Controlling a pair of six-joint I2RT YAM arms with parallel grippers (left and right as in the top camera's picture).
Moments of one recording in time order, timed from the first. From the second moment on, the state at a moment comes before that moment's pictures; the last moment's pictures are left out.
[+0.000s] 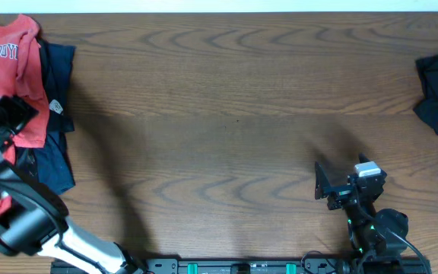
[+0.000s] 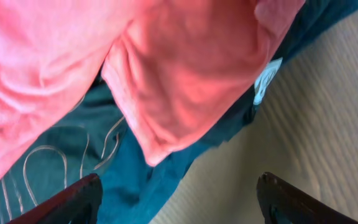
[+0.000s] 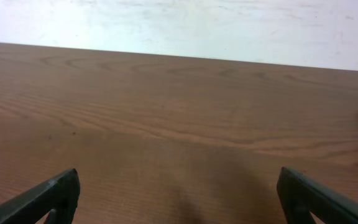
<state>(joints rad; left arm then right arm) 0.70 1.94 1.71 -1.06 0.11 -0.23 0.06 0.01 0.08 -0.26 -0.14 0.00</state>
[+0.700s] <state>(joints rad) 0.70 2.21 2.02 -1.13 0.10 -0.23 0.06 0.01 0.08 -0.26 -0.14 0.00</state>
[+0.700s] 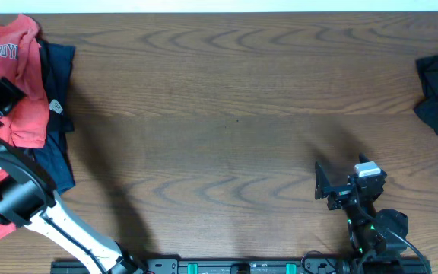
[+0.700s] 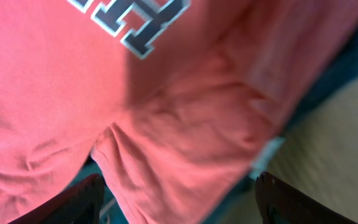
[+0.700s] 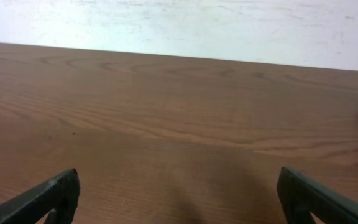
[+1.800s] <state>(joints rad) 0.78 2.36 2.02 -1.09 0.09 -0.21 0.06 0.01 0.08 -0.26 -0.14 0.00</state>
